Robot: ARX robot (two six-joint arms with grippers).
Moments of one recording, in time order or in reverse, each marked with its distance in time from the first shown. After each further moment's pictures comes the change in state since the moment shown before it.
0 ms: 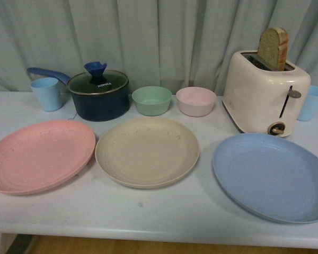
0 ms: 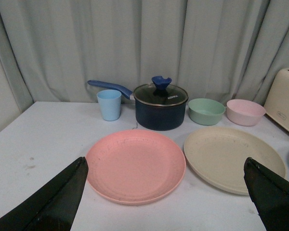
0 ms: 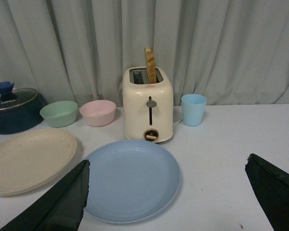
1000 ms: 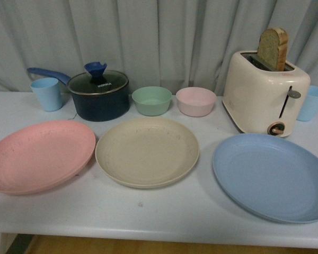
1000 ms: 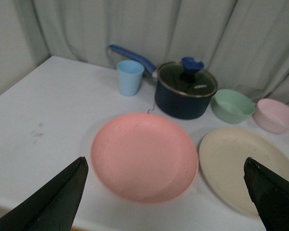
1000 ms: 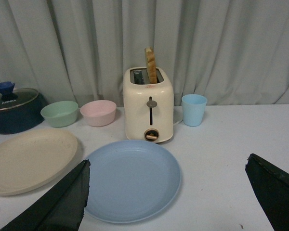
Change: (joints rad) left arm -0.029 0.716 0.294 0.199 -0.169 -0.174; right arm 0.000 0.000 0.000 0.000 0.000 0.000
